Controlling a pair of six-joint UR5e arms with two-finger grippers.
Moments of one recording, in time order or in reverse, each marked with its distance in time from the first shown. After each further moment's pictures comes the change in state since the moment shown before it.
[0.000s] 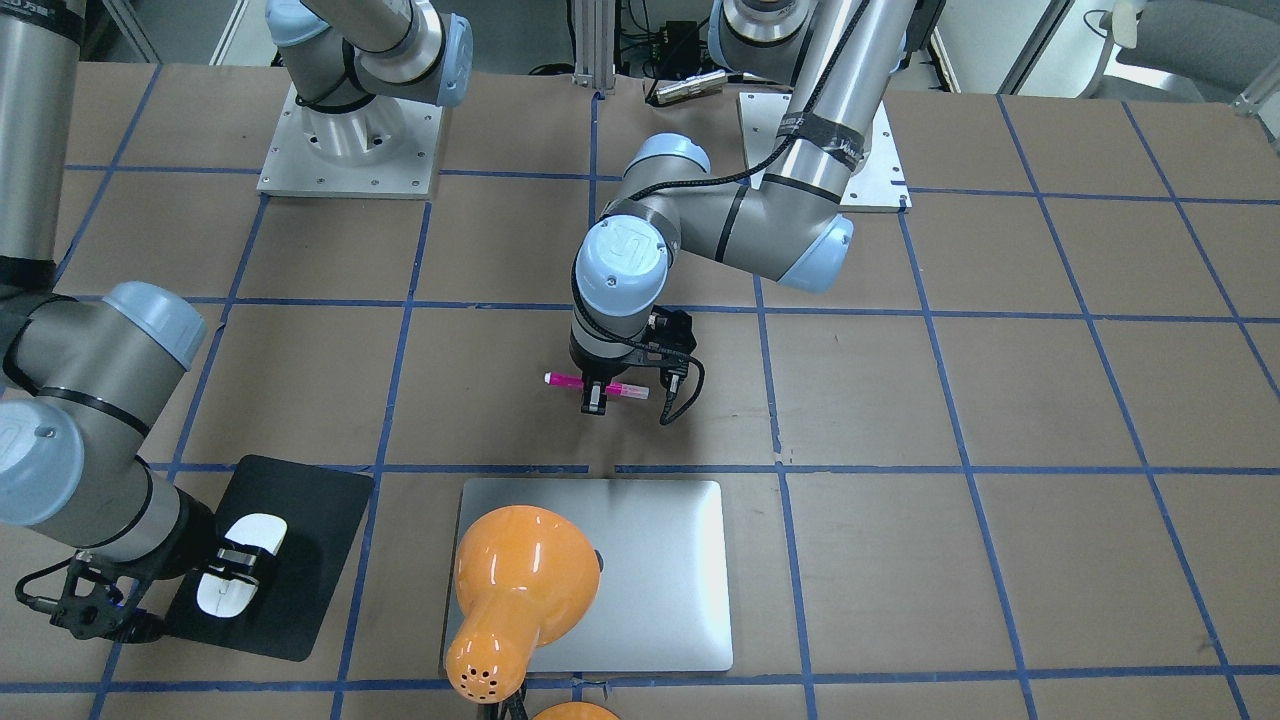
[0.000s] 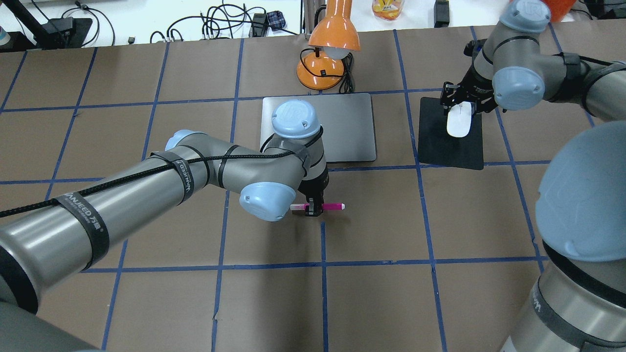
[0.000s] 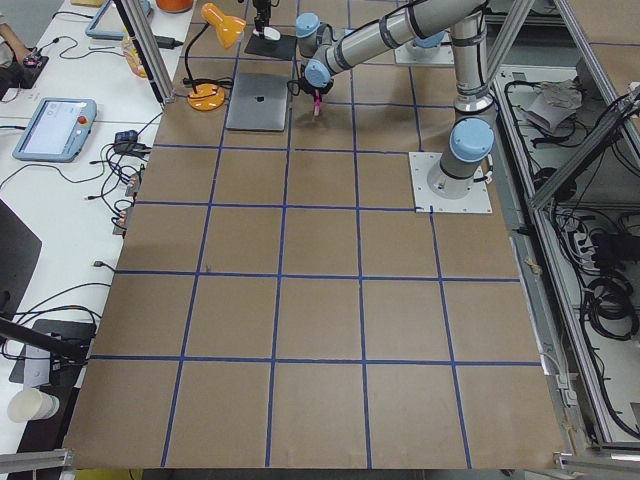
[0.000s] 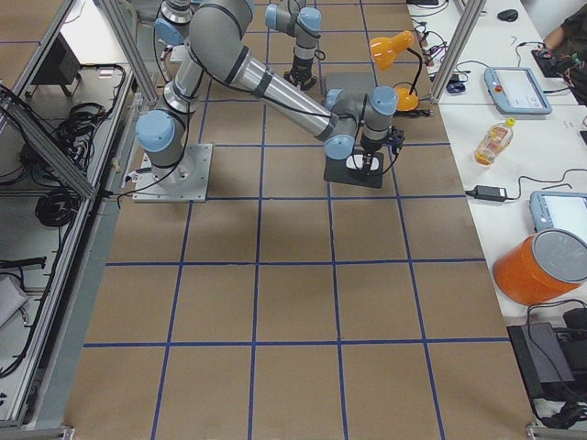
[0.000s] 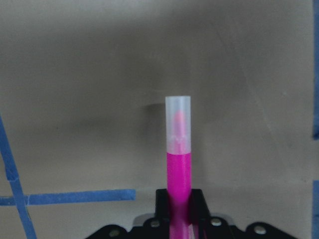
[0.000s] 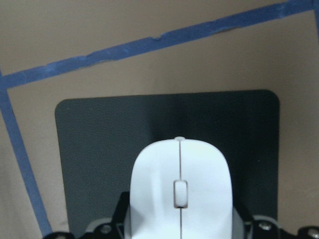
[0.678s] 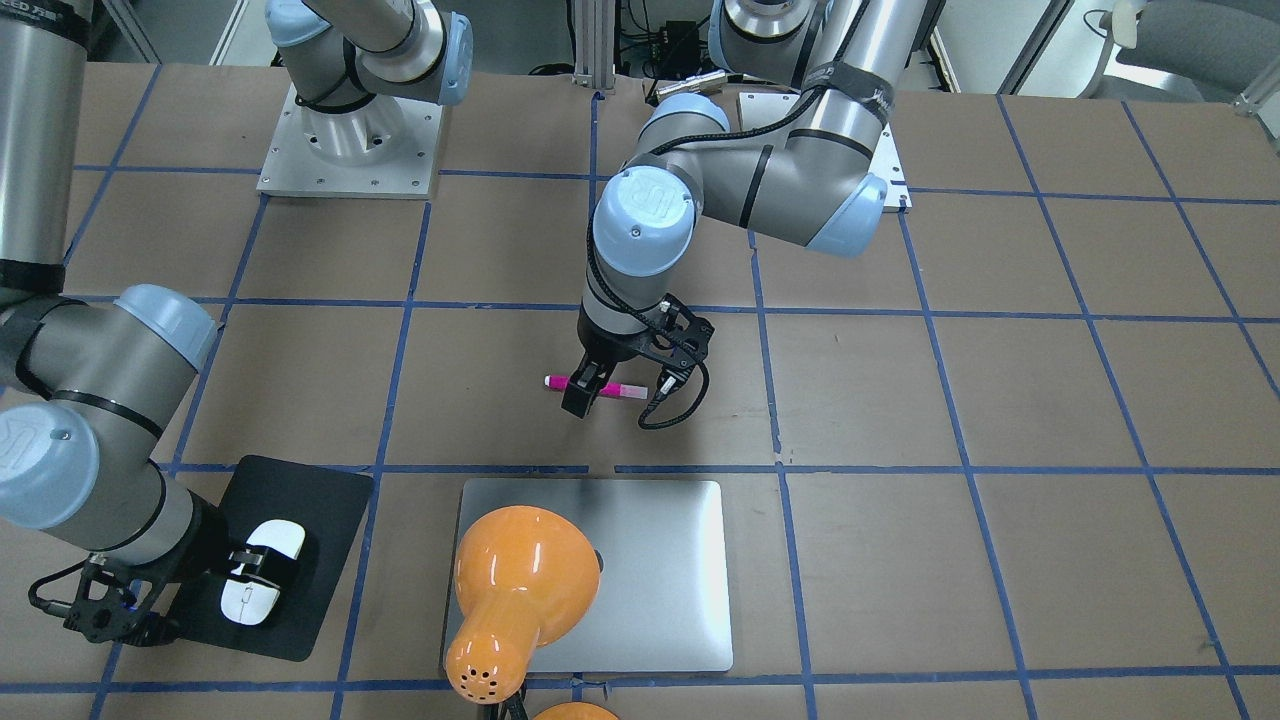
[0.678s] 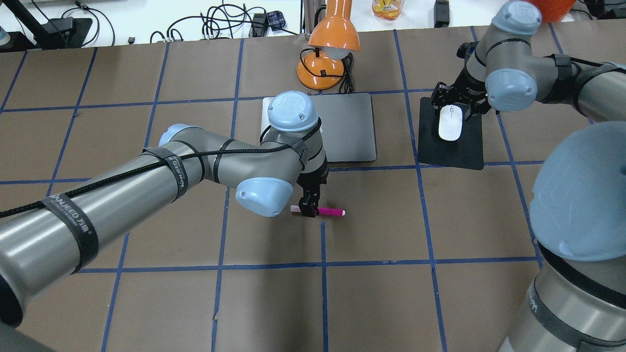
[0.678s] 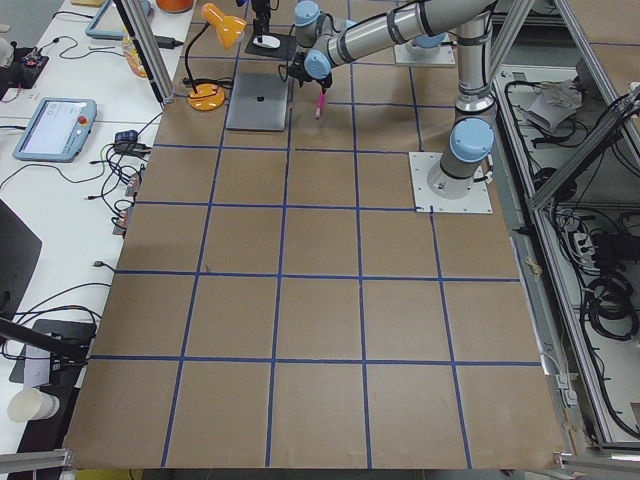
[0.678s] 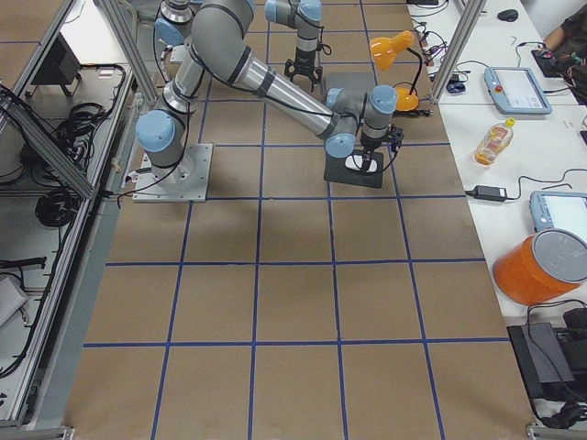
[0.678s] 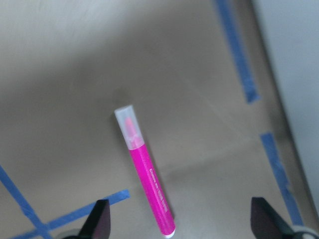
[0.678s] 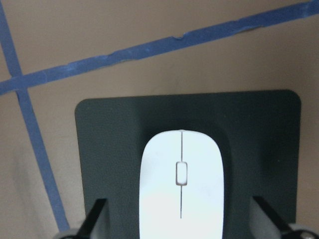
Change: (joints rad) left arm 0.037 0.124 0.042 -0.085 0.003 0.514; right arm 0.015 -0.012 -0.008 0.005 -0.001 0.009
